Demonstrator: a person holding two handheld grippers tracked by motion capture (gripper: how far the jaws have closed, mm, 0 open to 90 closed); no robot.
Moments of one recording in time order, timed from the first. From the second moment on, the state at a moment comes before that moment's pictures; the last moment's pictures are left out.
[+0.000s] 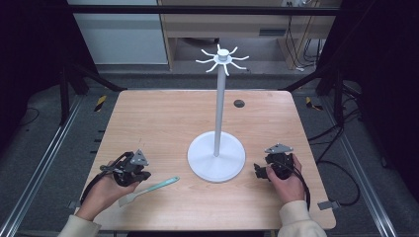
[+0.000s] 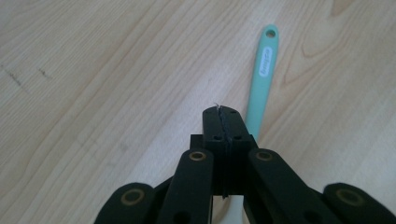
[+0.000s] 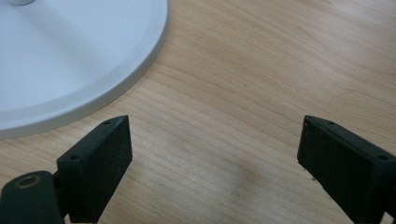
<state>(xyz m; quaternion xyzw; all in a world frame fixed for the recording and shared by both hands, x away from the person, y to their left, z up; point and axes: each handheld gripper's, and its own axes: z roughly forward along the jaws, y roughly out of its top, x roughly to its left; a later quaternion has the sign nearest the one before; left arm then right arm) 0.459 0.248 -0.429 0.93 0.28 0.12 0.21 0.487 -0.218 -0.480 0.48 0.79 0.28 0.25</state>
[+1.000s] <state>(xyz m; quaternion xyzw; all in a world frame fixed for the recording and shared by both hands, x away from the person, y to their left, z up) 0.458 0.231 -0.442 0.96 0.24 0.05 0.10 0.487 -0.214 -0.481 0.48 0.80 0.28 0.25</state>
